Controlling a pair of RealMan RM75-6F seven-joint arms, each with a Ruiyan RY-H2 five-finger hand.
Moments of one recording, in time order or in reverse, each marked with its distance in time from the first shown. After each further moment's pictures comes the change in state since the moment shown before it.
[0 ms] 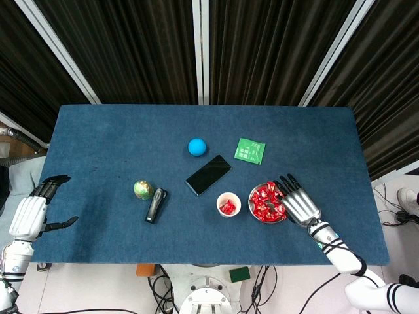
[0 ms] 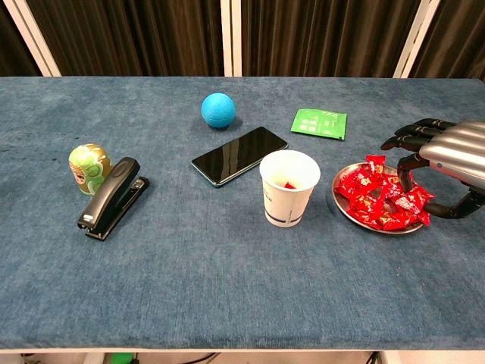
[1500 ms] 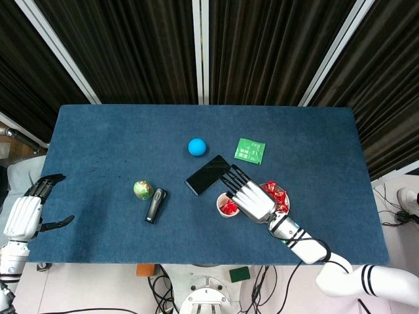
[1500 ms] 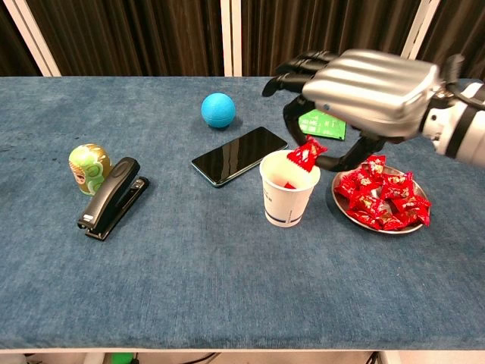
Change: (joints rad) left arm 0.011 0.014 -0.007 -0.006 -0.001 0.017 -0.007; right arm 0.183 -0.048 0.132 -0.211 -0.074 -0.050 -0.126
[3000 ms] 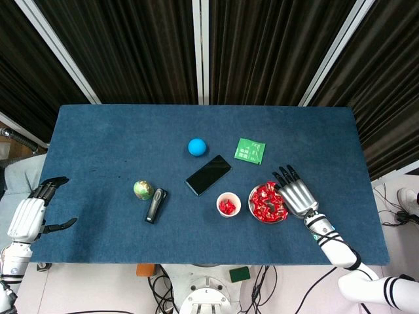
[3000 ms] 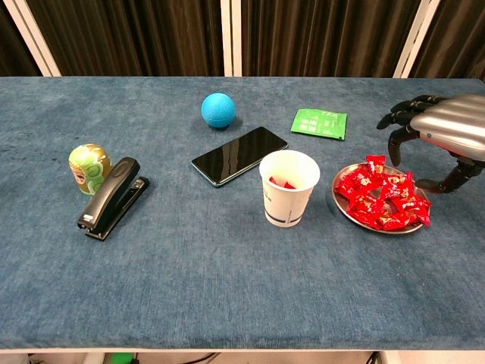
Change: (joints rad) left arm 0.001 -0.023 0.010 0.032 0.012 -0.006 -0.025; right arm -0.127 0.080 -0.080 0.092 0.246 0.024 0.016
